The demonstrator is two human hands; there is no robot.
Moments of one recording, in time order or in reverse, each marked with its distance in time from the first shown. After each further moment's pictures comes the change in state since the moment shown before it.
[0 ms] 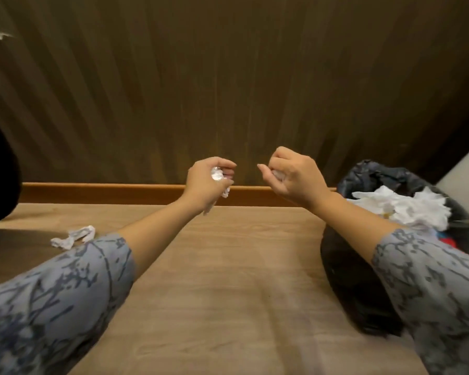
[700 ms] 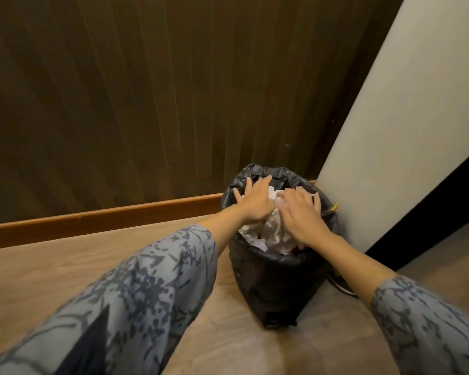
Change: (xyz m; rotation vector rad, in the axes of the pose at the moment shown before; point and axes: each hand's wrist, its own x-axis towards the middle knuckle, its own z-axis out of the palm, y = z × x) left_hand 0.019 0.143 0.308 0.301 -0.726 0.113; right_hand -0.173 0.169 -0.129 -0.206 -0.404 0.731
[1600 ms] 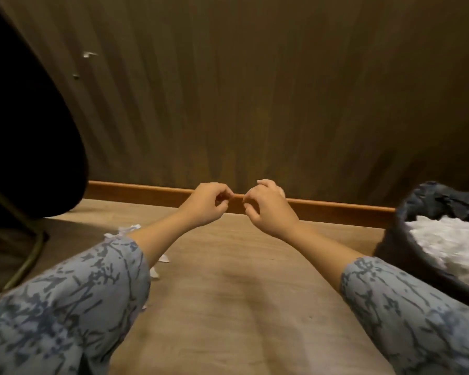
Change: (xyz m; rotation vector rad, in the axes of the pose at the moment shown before) left_hand -0.281 -0.304 -0.199 0.158 0.526 -0.133; right_hand 0.020 -0.393 0.115 0.282 -0.089 -0.575
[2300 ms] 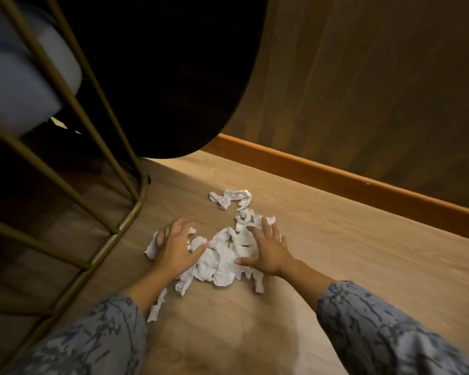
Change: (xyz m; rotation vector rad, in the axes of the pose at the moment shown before) left_hand -0.232 -0.380 -0.008 0.123 0.117 -0.649; right_hand 0.055 -0.170 0.333 -0.040 -0.744 0.173
